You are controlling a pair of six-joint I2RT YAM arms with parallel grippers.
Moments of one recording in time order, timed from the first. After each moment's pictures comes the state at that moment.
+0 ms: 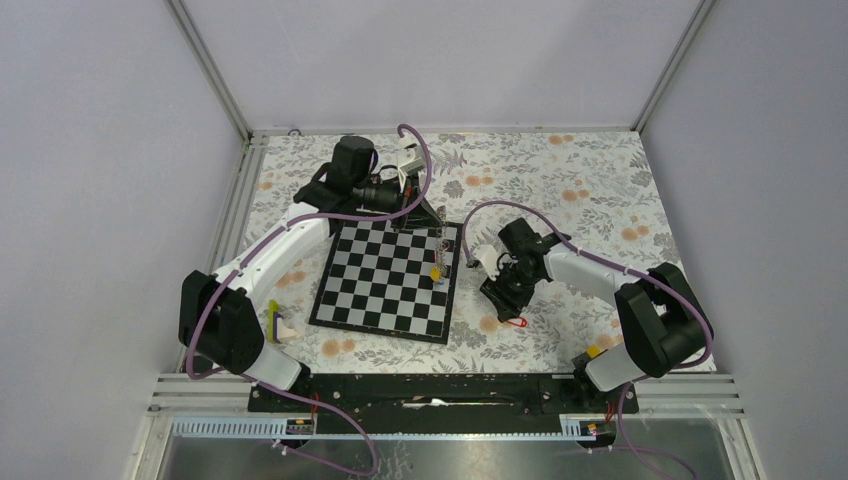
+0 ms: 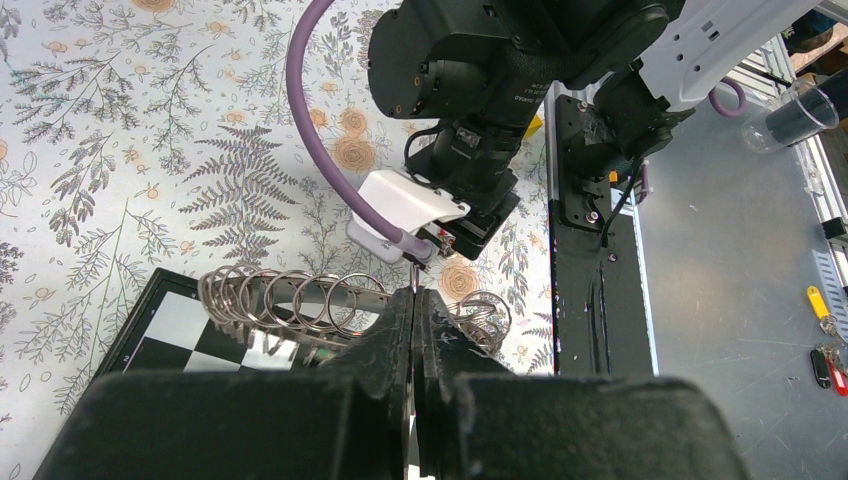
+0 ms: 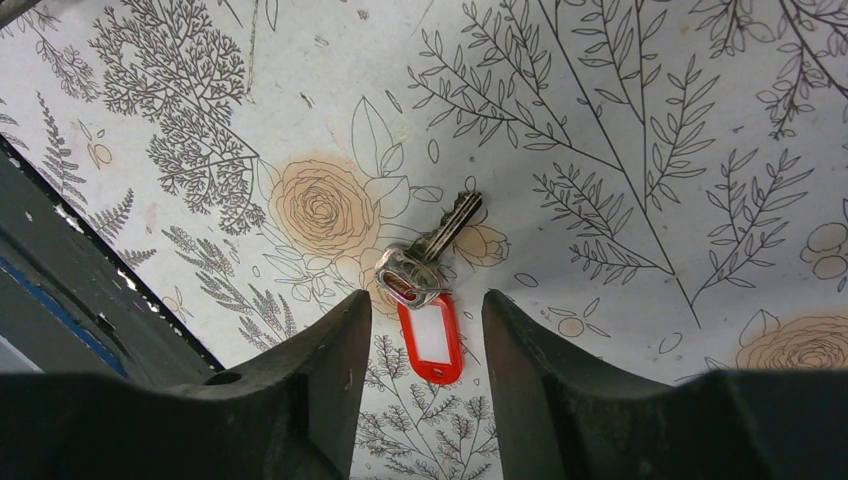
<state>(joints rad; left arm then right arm) -0.47 1.50 1.27 -0.30 1.05 0.13 0.52 1.50 0.81 -0.69 -0.35 -0.46</state>
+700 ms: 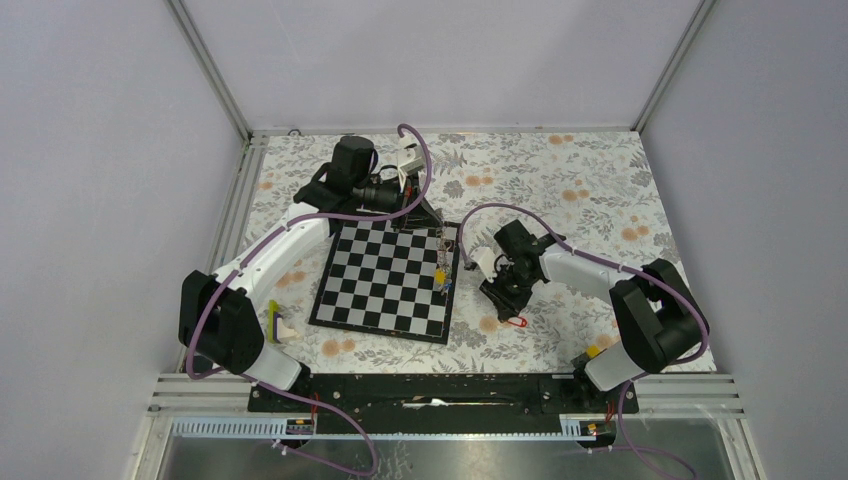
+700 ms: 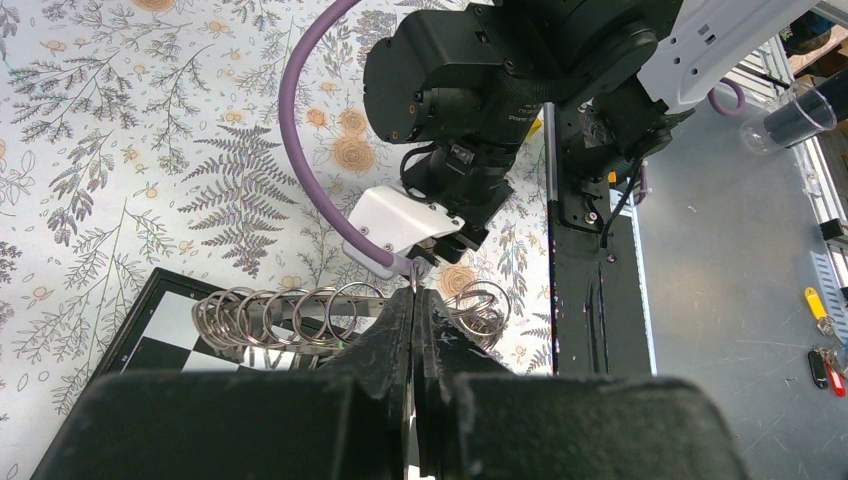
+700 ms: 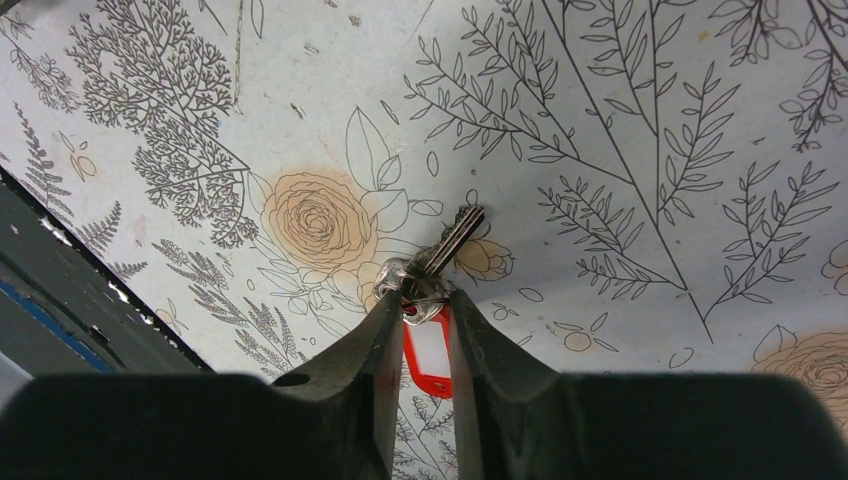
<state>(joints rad) -0.47 1.50 1.27 -0.30 1.05 0.13 0.55 1.54 0.81 -0.68 -0.33 -0.44</state>
